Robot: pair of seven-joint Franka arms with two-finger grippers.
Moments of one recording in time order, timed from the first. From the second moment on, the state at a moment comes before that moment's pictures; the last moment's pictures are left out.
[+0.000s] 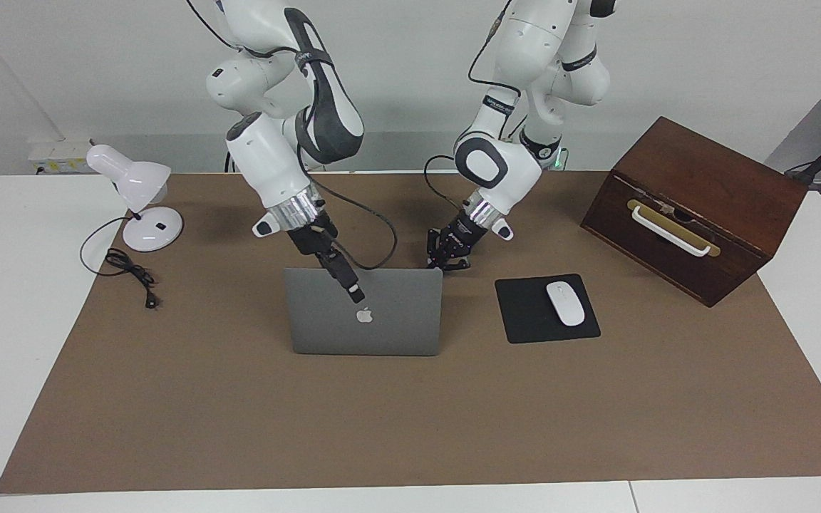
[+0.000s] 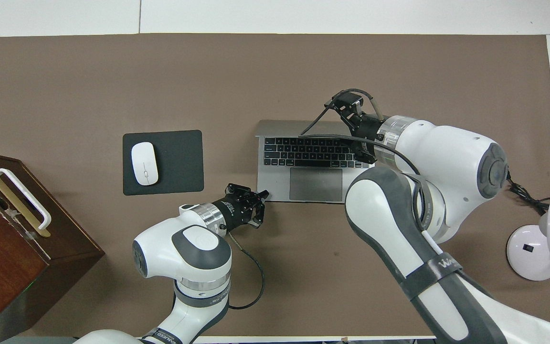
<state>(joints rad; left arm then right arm) -0.70 0.21 -0.03 -2.27 -1.97 2.85 -1.13 0.91 0.17 -0.57 -2.04 0.81 2.67 0.75</state>
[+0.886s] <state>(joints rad) -0.70 0.21 -0.03 -2.27 -1.97 2.85 -1.13 0.84 0.25 -0.65 -1.88 0.81 2.47 0.58</state>
